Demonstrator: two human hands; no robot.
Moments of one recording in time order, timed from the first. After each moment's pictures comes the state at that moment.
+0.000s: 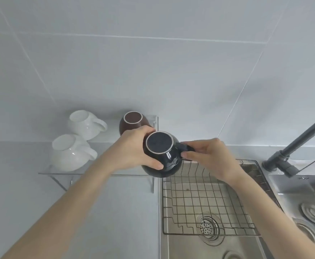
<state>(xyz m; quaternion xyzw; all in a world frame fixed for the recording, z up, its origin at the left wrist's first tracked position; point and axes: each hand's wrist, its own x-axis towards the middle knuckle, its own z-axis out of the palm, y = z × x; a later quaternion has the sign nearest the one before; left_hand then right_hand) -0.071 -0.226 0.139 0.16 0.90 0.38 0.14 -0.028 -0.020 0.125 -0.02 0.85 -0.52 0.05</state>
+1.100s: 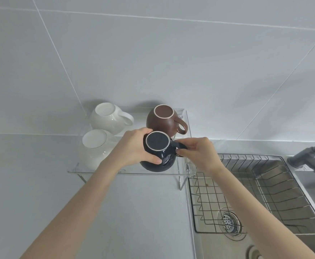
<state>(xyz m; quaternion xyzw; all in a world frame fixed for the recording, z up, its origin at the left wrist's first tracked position) -0.117 -0.317 0.081 0.12 0.91 0.37 0.13 -0.083 -0.126 0.066 0.06 0.84 -0.53 0.04</state>
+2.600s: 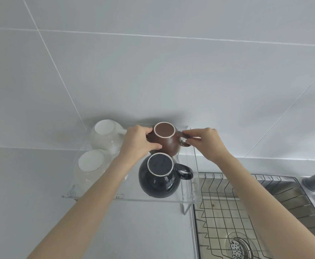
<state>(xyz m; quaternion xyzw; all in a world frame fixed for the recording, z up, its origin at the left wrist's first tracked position) -0.195 -0.302 0.063 0.08 0.93 0.36 0.00 -0.169 -0.095 0.075 -0.02 0.92 -0.39 0.00</state>
